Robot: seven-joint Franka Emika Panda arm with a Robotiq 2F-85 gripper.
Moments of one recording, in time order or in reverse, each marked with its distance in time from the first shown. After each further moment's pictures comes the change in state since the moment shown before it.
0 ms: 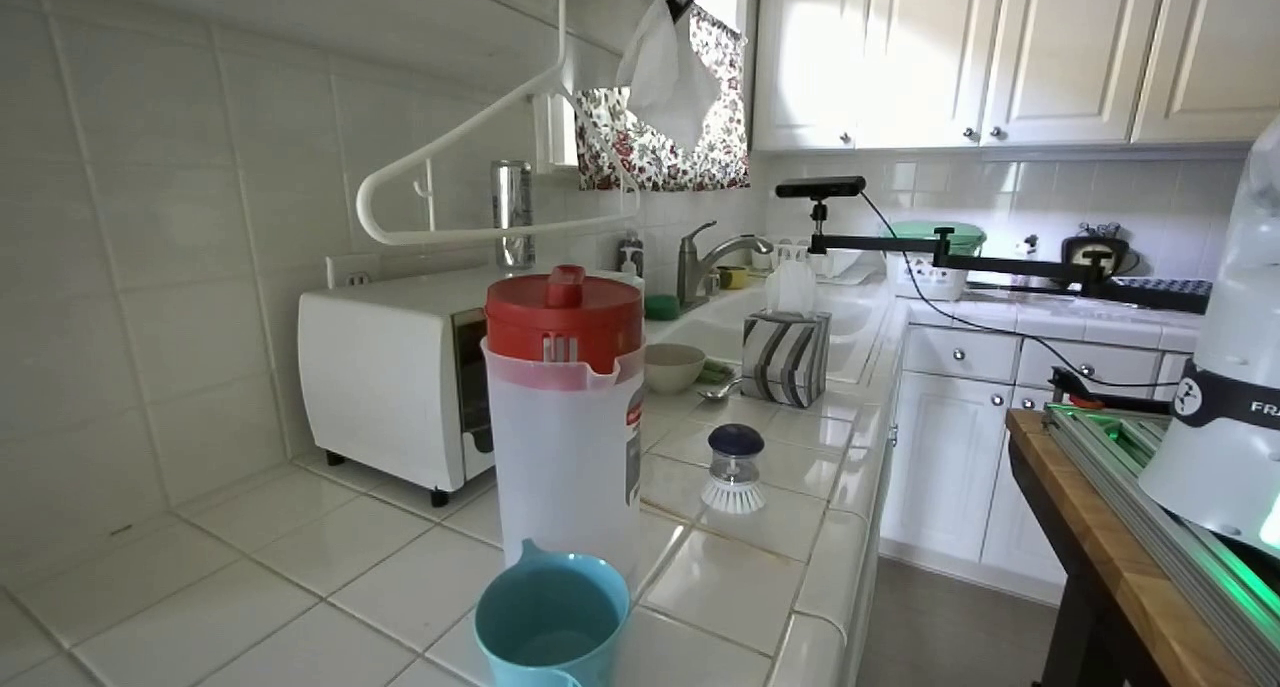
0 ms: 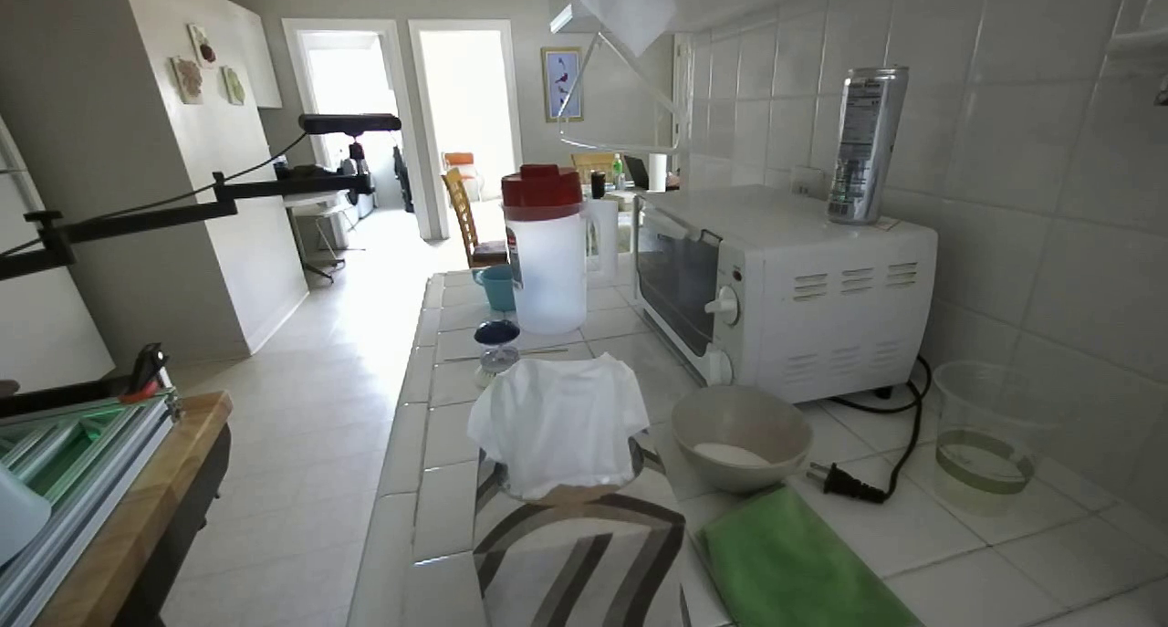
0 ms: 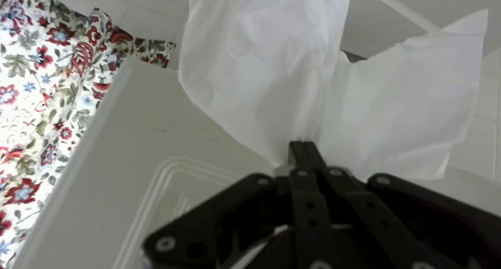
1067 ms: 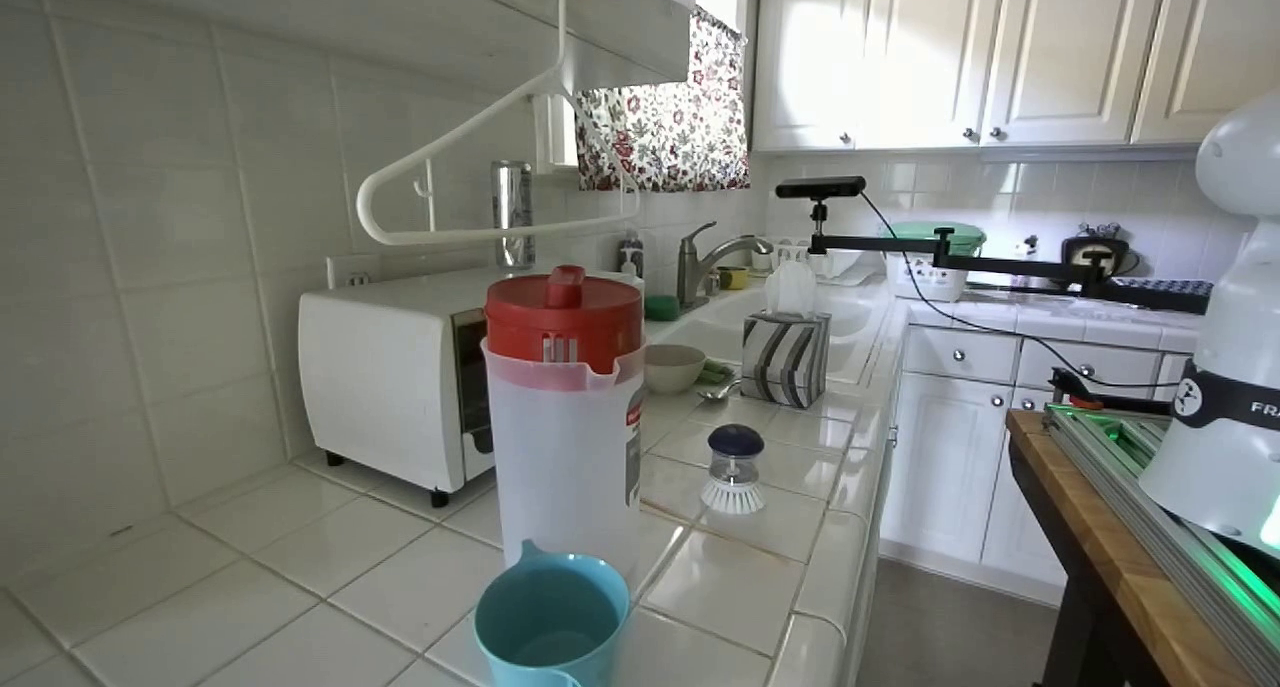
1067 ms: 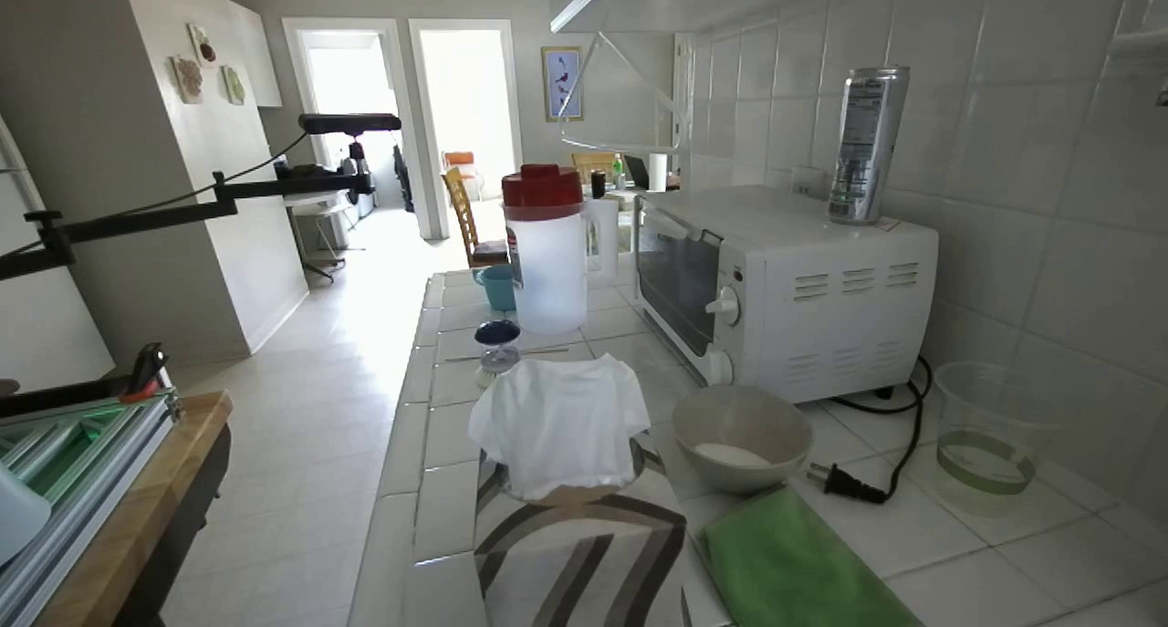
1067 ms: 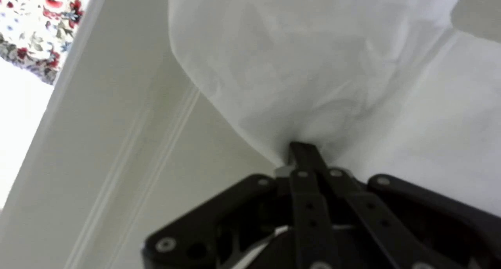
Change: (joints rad) arm -0.433 -0.114 0.322 0.071 0.037 0.400 -0.010
